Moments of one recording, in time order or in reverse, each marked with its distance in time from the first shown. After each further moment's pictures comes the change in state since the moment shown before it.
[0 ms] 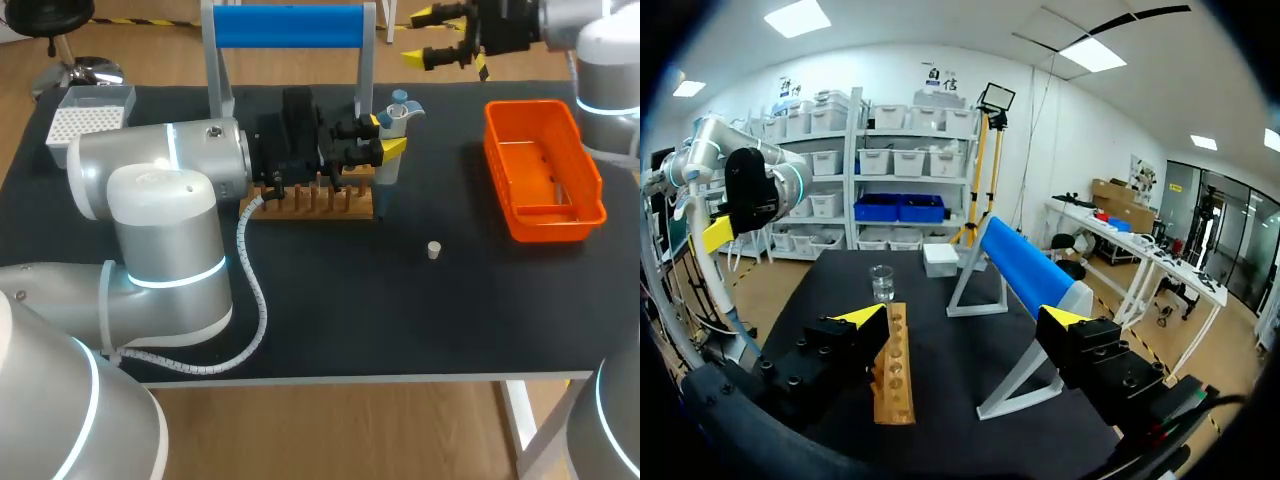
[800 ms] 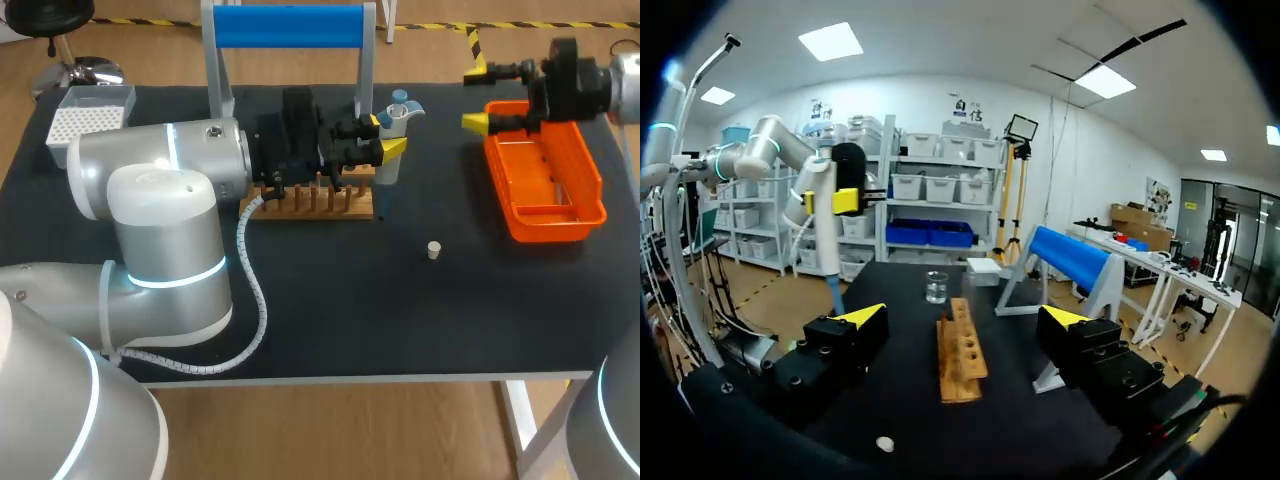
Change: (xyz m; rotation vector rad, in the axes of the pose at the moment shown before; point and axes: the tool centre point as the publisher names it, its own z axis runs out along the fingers) left arm 0.000 0.000 0.000 0.000 0.000 0.000; right arm 0.089 -0.048 -0.086 -0.139 0.083 -0.020
